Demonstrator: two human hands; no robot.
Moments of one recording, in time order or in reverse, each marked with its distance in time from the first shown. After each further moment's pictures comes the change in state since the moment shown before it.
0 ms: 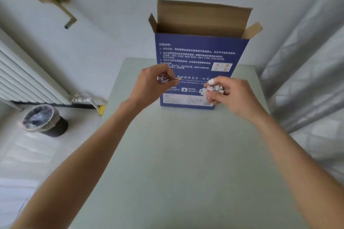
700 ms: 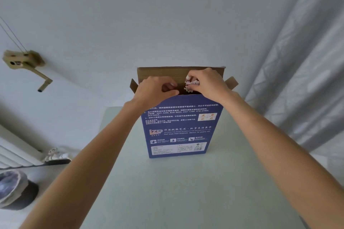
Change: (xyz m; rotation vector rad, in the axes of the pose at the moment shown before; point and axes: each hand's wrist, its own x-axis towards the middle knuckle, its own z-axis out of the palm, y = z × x) left_hand 0.172 0.002 -0.001 0.260 -0.169 0.213; right_hand 0.173 -0.035 -0.050 -0.762 0.145 -0.233
